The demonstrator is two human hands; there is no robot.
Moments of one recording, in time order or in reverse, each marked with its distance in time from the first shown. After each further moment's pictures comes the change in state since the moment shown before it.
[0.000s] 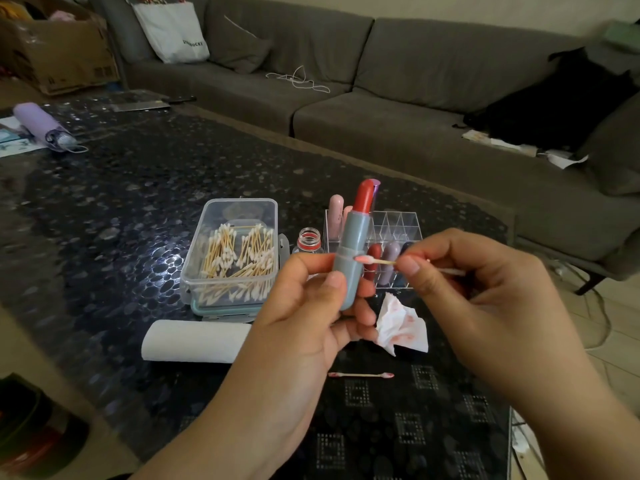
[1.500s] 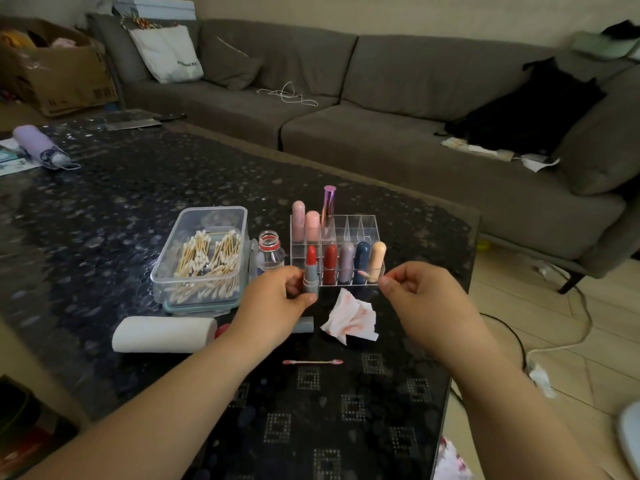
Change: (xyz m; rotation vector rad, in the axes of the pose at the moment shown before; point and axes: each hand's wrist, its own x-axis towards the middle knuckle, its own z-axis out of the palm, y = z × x) left_hand 0.060 -0.055 -0.021 1.238 0.094 0.041; right_hand -0.005 0.052 -0.024 -0.151 -0.171 0.682
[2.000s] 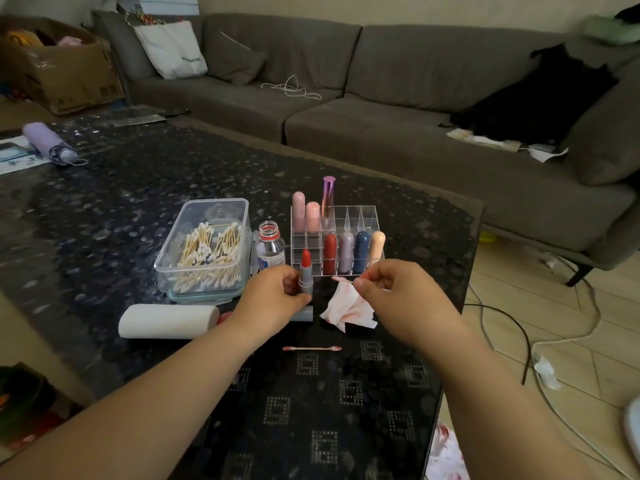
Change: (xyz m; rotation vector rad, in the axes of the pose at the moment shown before) left_hand 0.005 -0.015 0.008 0.020 -0.058 -0.063; right_hand -0.001 0.002 0.015 0.009 -0.103 -0.059
